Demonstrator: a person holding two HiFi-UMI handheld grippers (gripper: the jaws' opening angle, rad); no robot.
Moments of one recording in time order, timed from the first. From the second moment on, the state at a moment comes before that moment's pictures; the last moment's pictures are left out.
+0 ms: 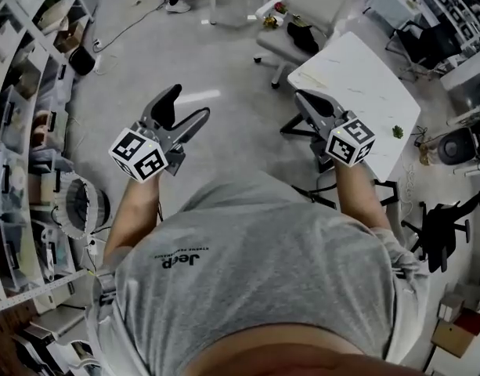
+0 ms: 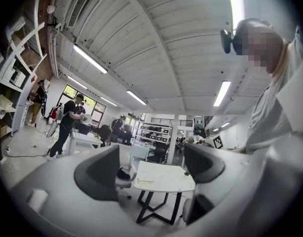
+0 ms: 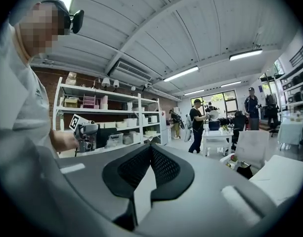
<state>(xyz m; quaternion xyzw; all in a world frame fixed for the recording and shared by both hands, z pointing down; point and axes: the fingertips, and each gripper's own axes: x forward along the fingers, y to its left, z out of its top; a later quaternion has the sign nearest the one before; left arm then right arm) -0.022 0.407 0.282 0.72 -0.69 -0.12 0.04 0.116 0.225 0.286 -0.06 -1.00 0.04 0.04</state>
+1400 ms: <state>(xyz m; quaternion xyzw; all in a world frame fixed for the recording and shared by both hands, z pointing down) -0.236 0.174 0.293 0.63 -0.77 -0.12 0.06 -0.159 -0.029 0.308 -0.22 -0.97 0.06 0.05</state>
